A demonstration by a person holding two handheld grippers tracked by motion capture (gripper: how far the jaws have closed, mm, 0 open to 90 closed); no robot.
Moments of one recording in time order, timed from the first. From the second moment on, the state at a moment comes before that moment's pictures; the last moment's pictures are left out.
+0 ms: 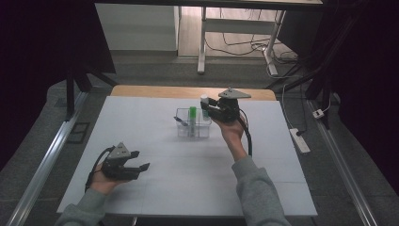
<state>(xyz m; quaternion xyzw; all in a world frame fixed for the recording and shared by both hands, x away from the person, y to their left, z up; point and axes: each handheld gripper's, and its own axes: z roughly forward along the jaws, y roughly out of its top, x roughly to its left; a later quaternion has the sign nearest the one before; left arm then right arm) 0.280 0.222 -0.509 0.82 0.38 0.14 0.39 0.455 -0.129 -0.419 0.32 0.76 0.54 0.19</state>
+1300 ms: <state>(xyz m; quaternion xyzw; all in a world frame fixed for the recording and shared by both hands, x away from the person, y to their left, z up) 0.280 0.221 -0.510 0.83 0.38 0.15 0.39 0.381 -0.218 -0.444 0.30 0.80 0.48 0.19</state>
